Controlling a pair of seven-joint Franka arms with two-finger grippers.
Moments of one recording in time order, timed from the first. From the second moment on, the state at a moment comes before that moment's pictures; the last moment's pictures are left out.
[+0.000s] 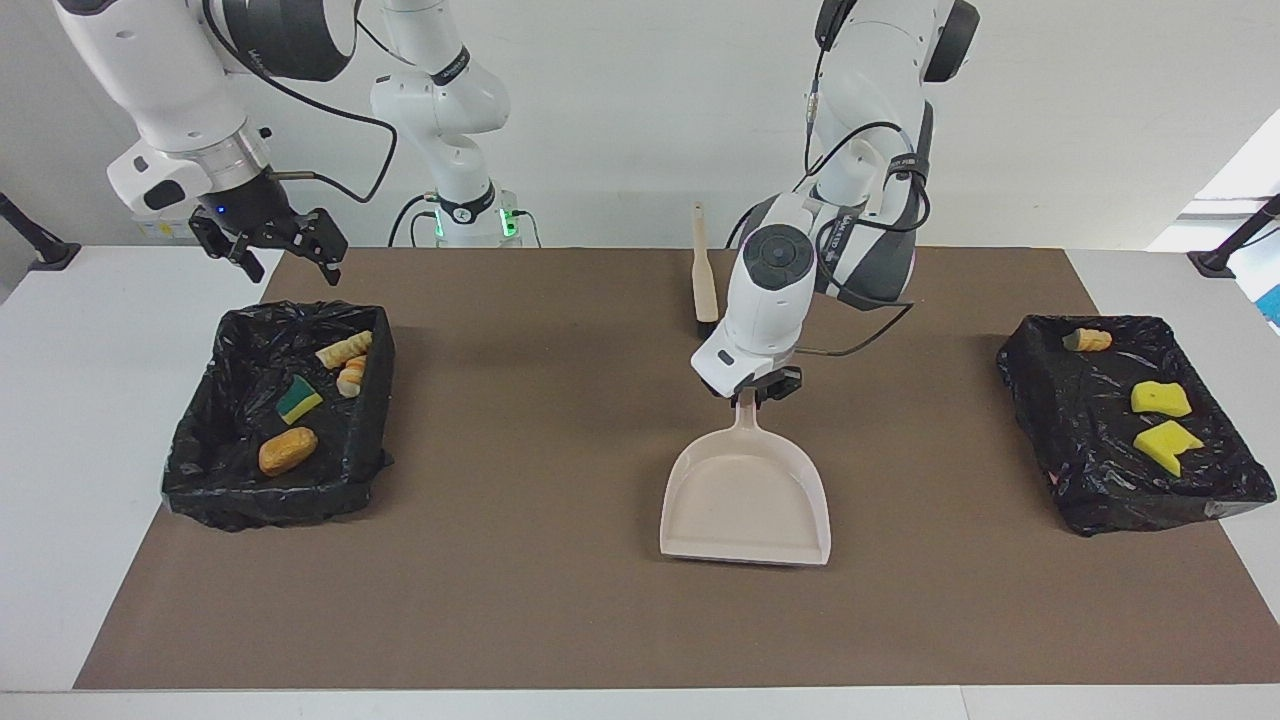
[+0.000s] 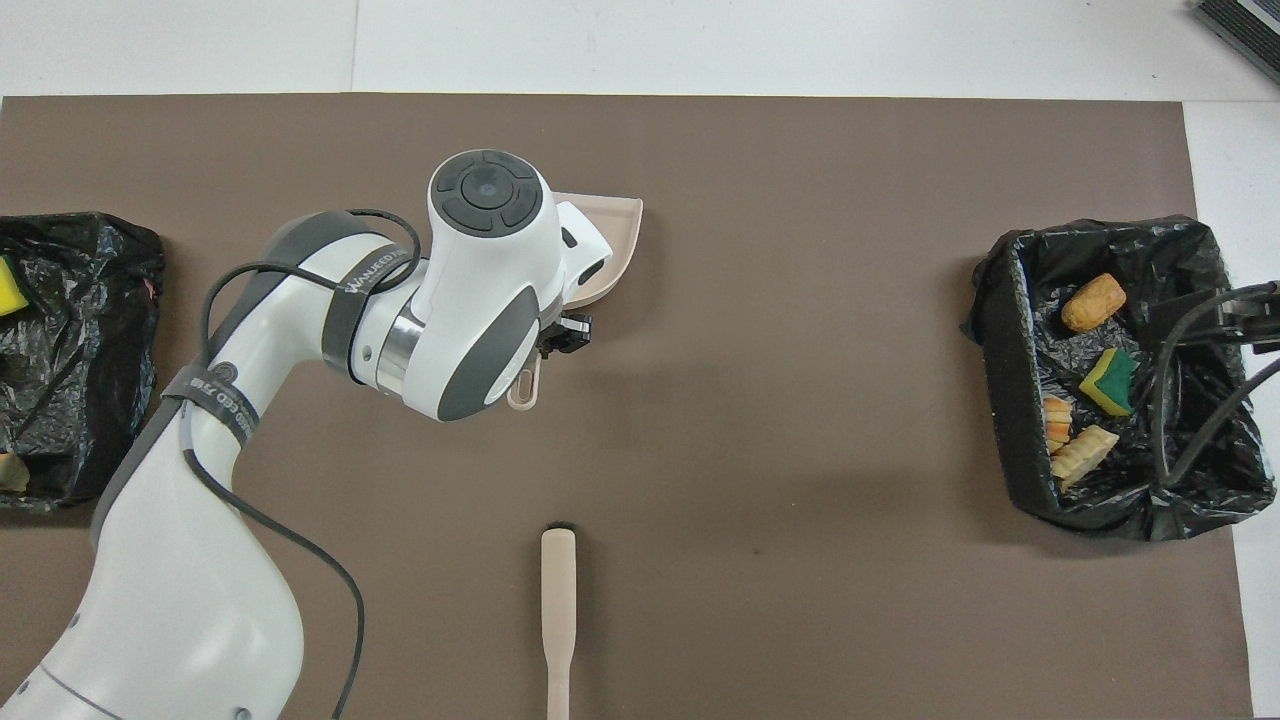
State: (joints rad) left arm -0.47 0.46 -0.09 -1.51 0.04 1.86 -0.41; right arm 0.01 -0.01 -0.10 -1.61 -0.01 1.59 -0.04
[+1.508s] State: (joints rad) left arm -0.21 0.02 -0.05 -1.66 0.03 1.67 -0.10; right arm 0.01 -0.01 -0.10 -1.61 -0.01 1.59 -0.04
